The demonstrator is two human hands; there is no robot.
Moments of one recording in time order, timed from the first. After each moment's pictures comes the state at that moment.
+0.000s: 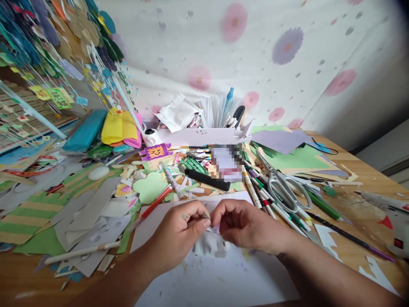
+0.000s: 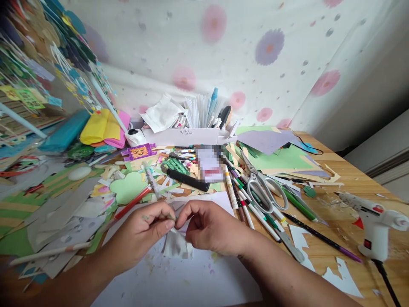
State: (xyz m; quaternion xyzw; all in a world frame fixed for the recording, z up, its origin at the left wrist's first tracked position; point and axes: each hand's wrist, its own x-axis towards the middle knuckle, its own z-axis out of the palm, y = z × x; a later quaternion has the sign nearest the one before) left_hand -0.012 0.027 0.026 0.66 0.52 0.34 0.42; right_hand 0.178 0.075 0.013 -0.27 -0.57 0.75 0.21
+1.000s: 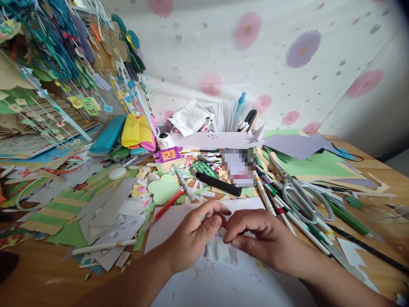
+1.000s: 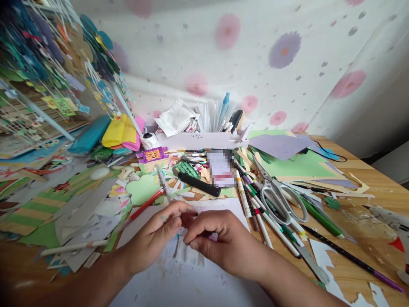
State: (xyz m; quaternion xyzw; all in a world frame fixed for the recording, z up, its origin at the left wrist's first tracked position) left_hand -0.014 0.027 0.019 0.60 0.42 0.40 0.55; right_hand 0.182 0.066 0.027 -0.21 -0.72 0.59 0.29
